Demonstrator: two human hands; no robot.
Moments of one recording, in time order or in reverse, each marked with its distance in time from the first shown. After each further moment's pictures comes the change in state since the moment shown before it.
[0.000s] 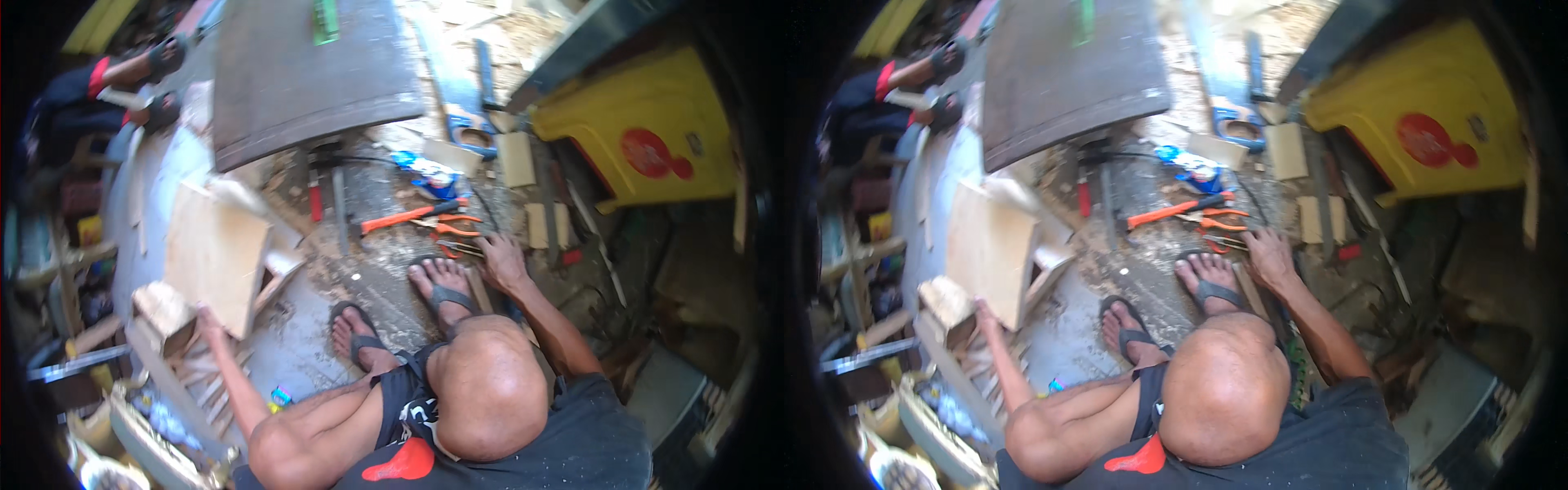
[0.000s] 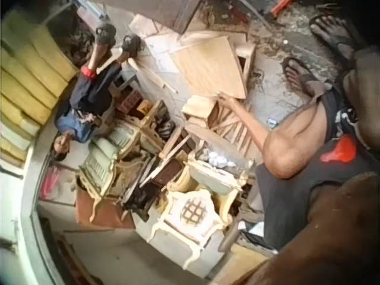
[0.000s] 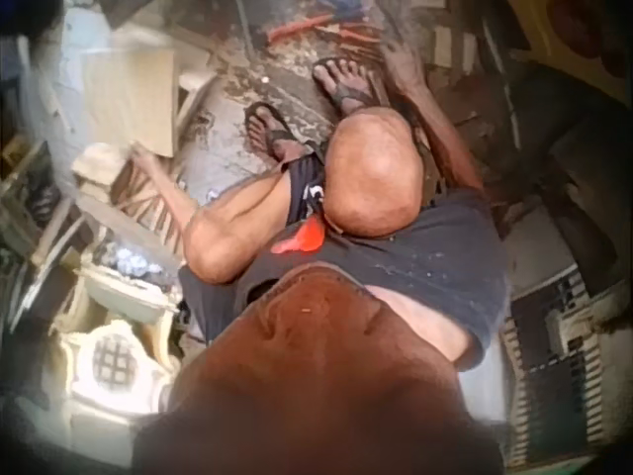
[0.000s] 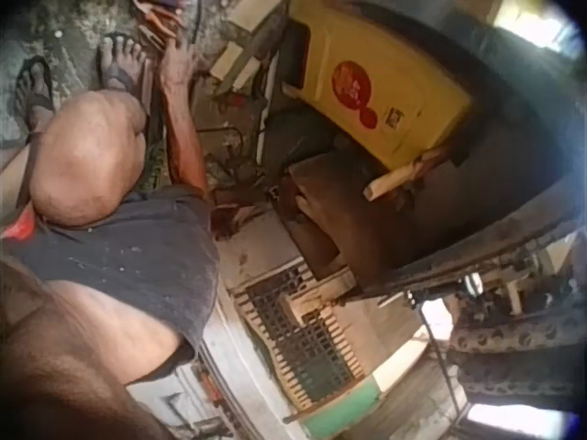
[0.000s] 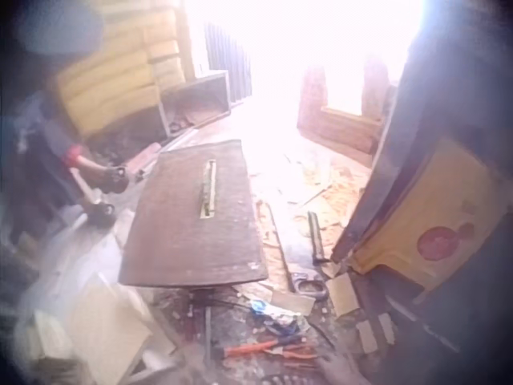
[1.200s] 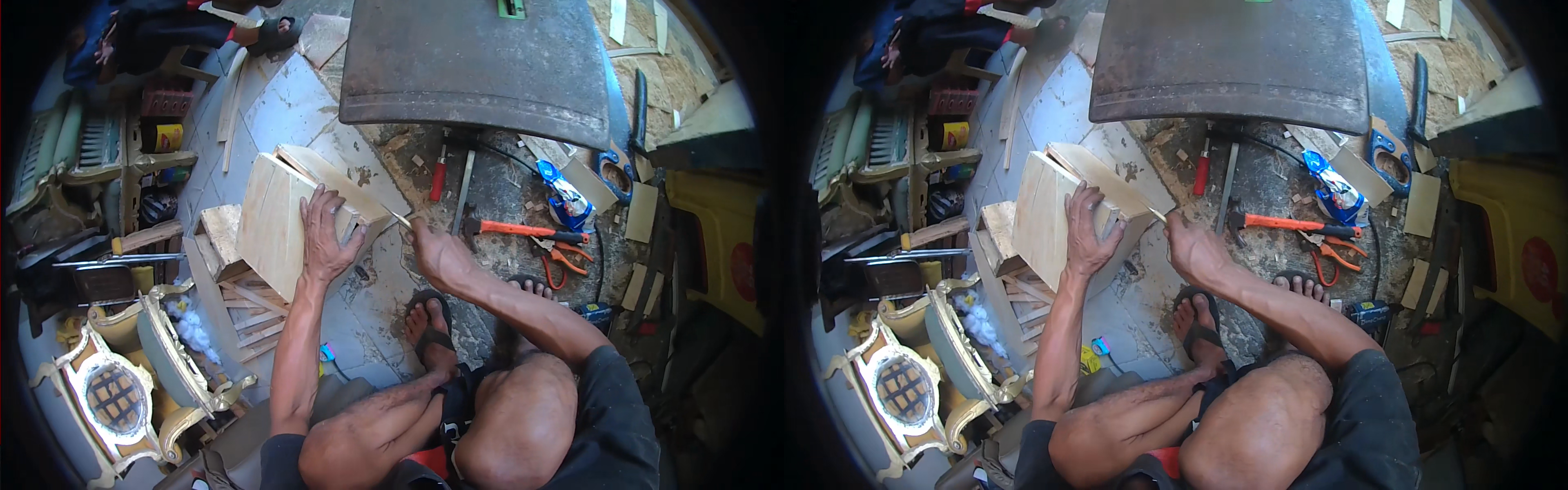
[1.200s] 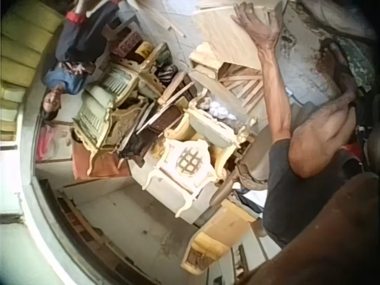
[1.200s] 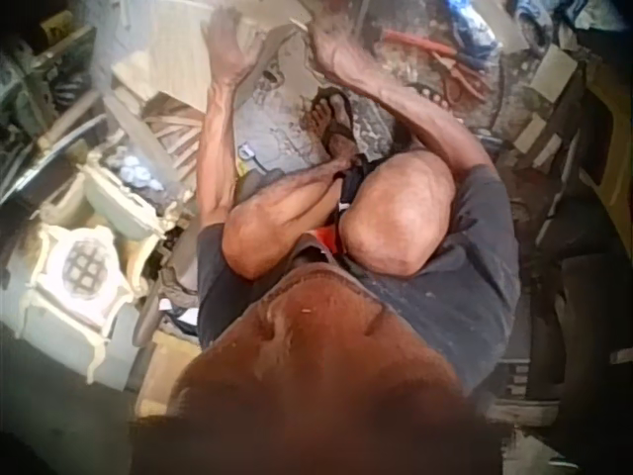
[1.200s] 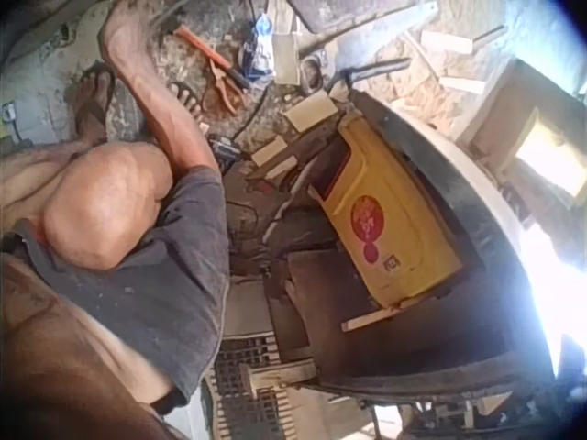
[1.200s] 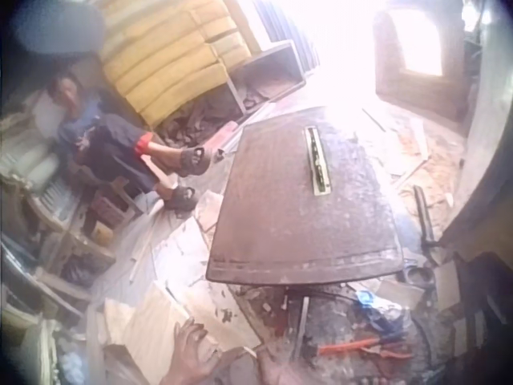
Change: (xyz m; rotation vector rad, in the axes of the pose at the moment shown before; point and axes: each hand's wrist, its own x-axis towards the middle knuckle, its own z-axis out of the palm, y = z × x) left_hand -0.063 0.159 0.157 0.869 -0.415 0.954; right_hand 0.163 -0.265 0.013 0.697 -0.369 -0.222
